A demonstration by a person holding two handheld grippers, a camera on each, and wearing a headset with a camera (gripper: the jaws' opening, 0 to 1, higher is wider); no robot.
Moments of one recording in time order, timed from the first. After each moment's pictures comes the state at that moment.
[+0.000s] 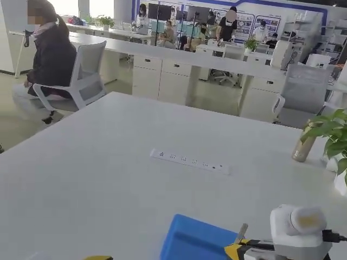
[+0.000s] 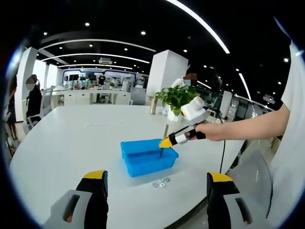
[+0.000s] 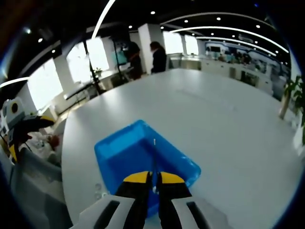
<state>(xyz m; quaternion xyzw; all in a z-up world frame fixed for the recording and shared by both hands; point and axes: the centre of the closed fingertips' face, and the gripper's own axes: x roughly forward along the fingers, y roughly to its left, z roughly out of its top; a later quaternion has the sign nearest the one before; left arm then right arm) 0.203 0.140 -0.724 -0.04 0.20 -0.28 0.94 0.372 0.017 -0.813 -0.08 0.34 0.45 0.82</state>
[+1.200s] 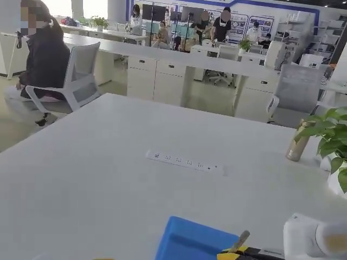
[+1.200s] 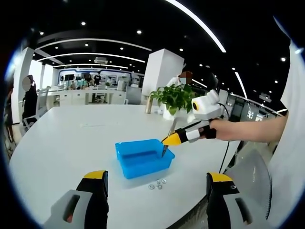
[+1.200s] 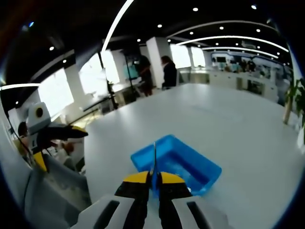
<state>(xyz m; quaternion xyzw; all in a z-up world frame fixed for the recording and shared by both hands) 0.207 0.130 -0.723 -0.03 0.20 -0.30 0.93 0.312 0.033 -0.758 -0.04 0.28 0.49 0.82</state>
